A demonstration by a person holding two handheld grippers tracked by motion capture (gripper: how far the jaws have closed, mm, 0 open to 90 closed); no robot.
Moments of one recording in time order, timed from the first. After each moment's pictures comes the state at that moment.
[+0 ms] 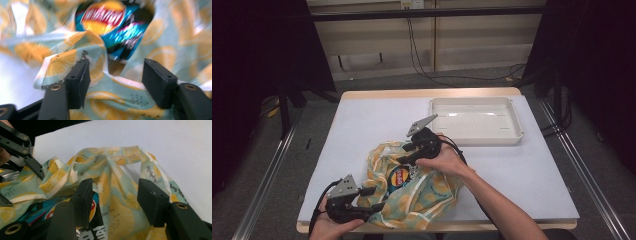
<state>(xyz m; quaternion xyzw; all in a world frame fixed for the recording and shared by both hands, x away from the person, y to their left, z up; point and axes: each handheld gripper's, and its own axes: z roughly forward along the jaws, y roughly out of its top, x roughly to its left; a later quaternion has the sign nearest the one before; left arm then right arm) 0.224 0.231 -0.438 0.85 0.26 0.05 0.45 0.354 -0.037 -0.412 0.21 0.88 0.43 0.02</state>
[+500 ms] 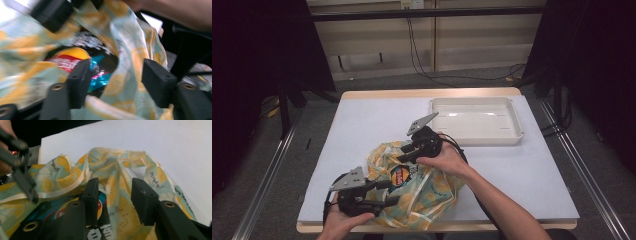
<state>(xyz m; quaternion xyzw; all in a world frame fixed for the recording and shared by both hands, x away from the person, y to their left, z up) 0.234 0.197 -0.424 0.83 0.22 0.00 0.52 0.352 -0.039 -0.402 0.20 0.88 0.43 0.01</state>
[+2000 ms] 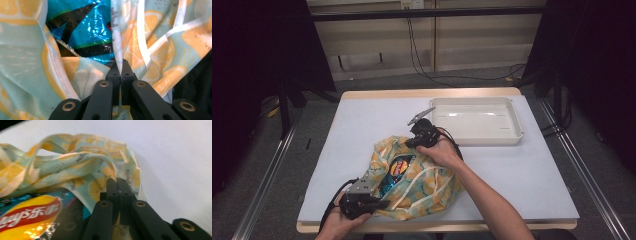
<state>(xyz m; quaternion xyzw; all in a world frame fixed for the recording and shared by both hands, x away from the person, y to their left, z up) 0.244 0.213 -0.470 0.89 0.23 0.00 0.39 0.400 -0.039 -0.438 0.31 0.87 0.39 0.04</state>
